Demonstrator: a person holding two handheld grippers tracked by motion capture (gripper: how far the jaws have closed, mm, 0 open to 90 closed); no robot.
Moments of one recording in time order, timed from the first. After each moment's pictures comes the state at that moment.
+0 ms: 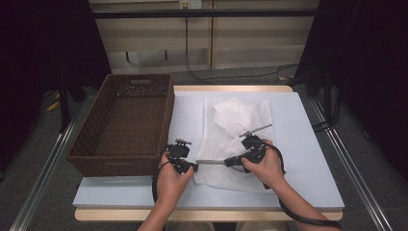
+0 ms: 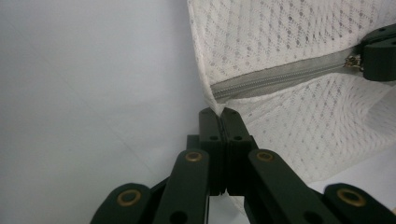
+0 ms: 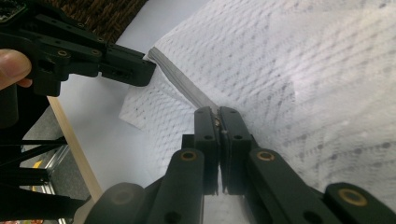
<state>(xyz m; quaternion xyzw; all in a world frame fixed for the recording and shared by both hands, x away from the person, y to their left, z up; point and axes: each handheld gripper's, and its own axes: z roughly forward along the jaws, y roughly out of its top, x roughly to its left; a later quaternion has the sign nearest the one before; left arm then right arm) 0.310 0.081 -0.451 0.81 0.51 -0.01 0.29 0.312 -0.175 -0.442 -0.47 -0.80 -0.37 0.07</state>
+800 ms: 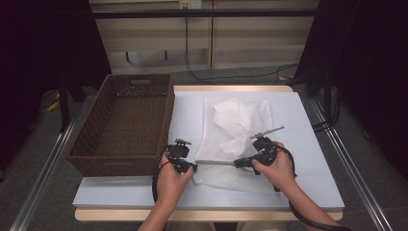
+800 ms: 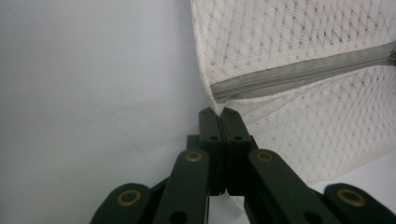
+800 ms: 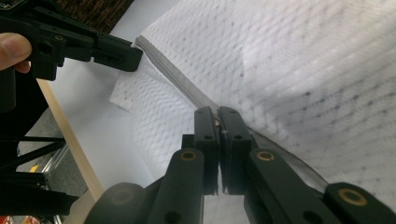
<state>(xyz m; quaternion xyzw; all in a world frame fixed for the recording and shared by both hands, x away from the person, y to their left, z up) 0.311 0.081 -0.452 0.80 0.52 -0.01 0.29 0.301 -0.203 -0.442 -0.48 -0.79 -0.37 0.06</state>
